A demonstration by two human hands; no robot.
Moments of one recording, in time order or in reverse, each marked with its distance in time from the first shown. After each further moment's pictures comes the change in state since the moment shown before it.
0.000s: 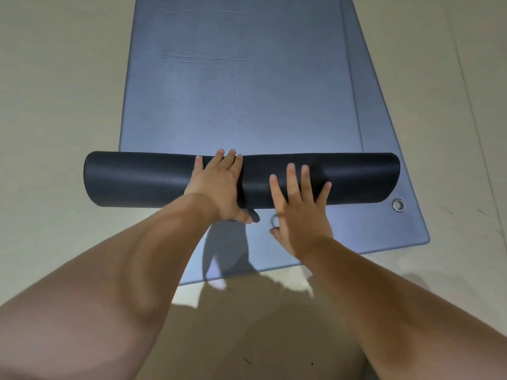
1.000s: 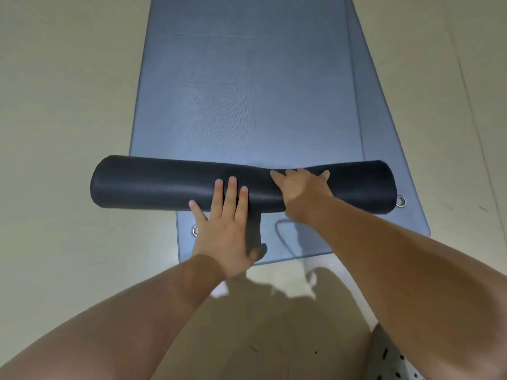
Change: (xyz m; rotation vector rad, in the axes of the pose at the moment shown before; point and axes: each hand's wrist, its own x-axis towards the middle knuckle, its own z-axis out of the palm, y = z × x) left_hand -0.087 0.030 0.071 -0.040 0.172 -0.042; right_hand 0.035 0.001 -0.056 0.011 -0.360 -0.001
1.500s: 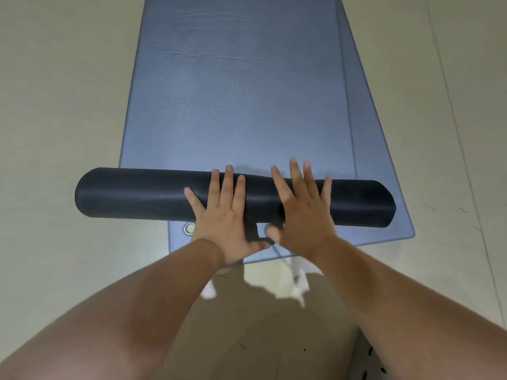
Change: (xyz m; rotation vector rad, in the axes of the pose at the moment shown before) left_hand 0.015 0.010 -0.011 -0.078 0.034 -0.037; right_hand -0.052 0.003 0.050 0.149 0.498 -0.058
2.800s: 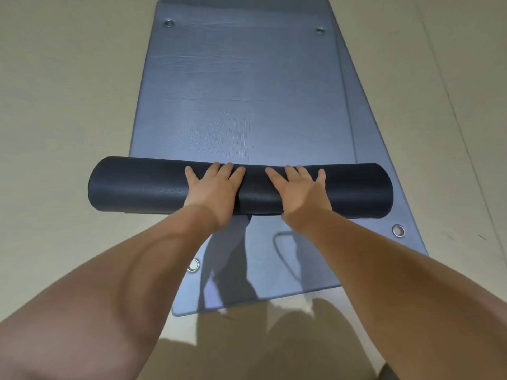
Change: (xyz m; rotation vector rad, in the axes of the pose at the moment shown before) left_hand 0.103 -0.036 -0.069 0.170 -0.049 0.041; right_hand 0.112 0.017 -0.018 -0.169 -0.219 0.088
